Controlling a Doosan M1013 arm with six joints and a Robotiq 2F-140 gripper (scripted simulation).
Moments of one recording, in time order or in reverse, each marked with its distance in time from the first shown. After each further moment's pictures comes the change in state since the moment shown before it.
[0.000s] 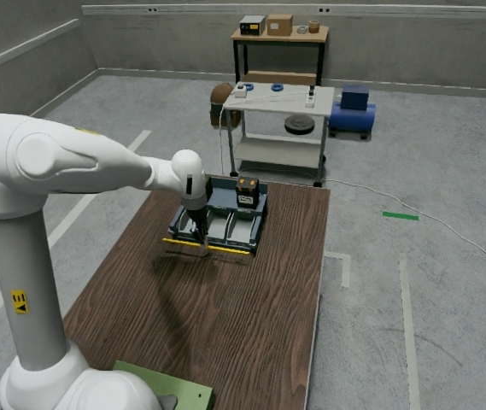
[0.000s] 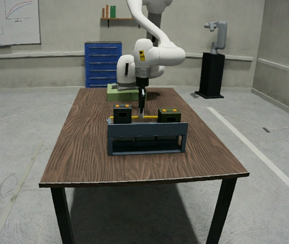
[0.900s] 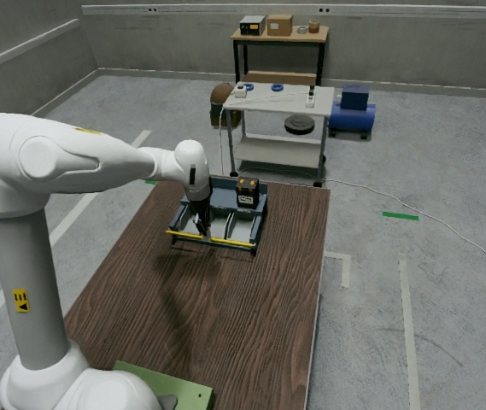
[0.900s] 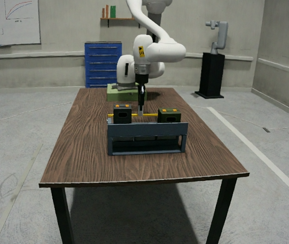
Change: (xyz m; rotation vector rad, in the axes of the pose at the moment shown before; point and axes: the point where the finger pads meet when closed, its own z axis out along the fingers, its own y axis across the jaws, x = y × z) arm -0.007 0.025 -0.024 -0.005 -0.001 0.006
